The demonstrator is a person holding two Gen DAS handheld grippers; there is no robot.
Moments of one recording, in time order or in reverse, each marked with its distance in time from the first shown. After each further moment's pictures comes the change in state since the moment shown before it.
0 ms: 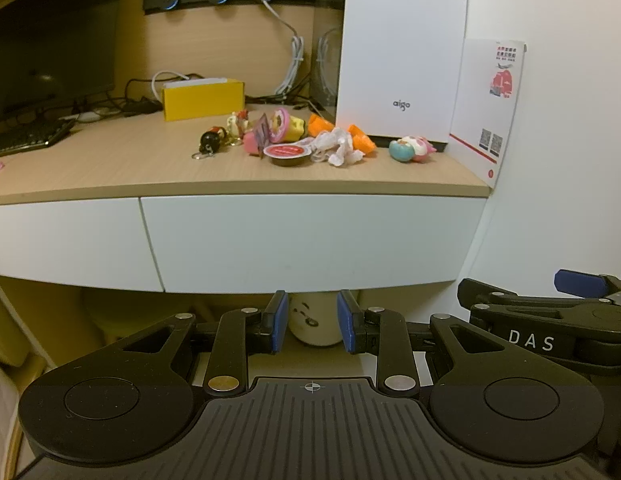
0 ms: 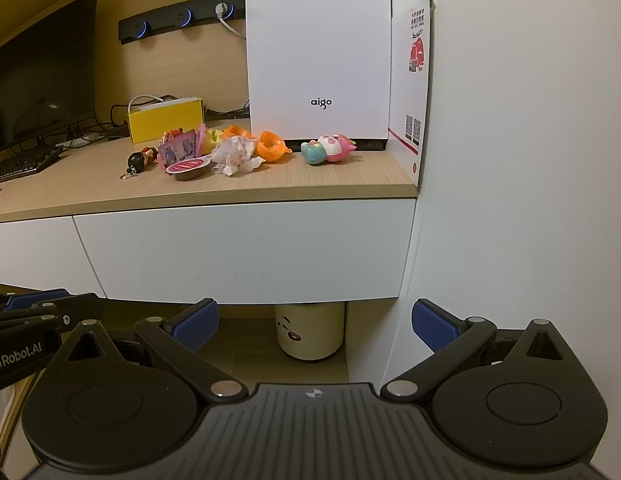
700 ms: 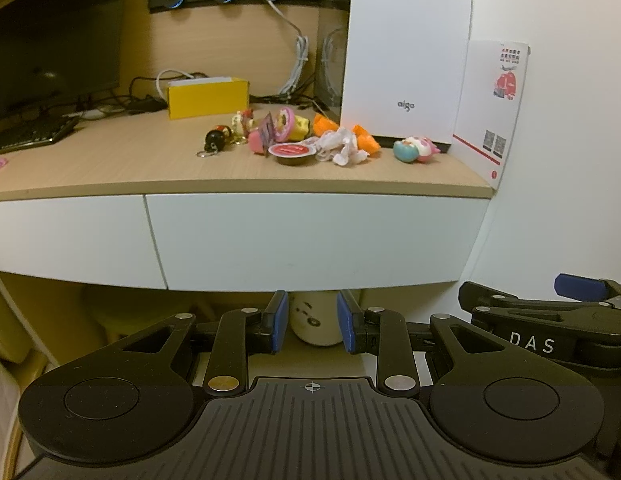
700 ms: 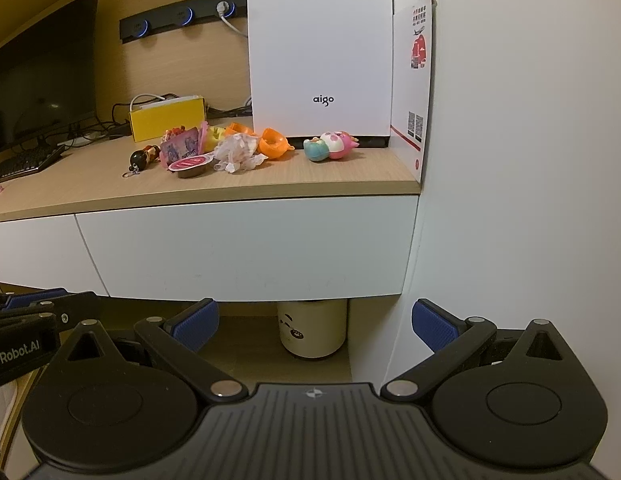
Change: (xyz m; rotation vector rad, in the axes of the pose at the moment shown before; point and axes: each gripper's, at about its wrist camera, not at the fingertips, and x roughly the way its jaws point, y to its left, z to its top) left arm -0.003 0.002 -0.001 -0.011 0.000 0.010; right arm -0.006 0.009 -0.006 0.017 0.004 -0.014
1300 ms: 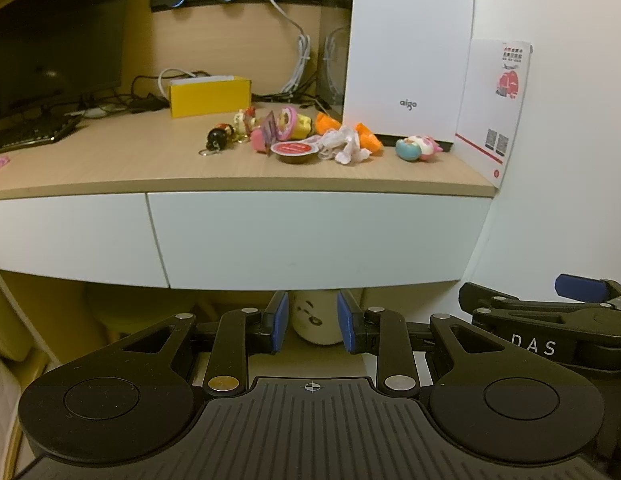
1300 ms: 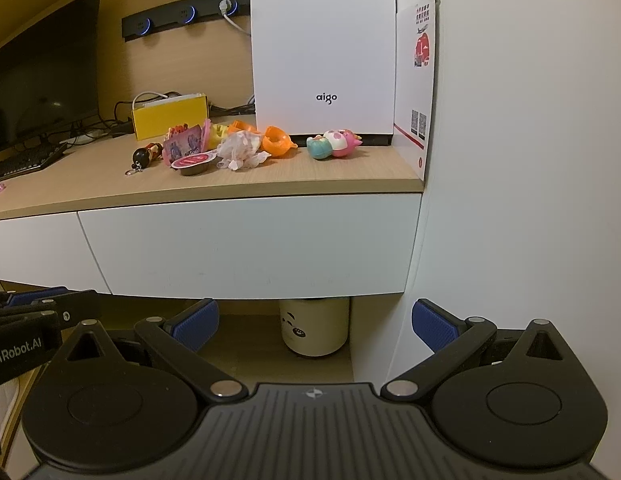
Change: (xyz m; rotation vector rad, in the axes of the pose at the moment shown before) left arm 0.000 -0.005 -0.001 -0.008 0.003 0.015; right arm -0.004 0.005 -0.001 0.003 0.000 -0.001
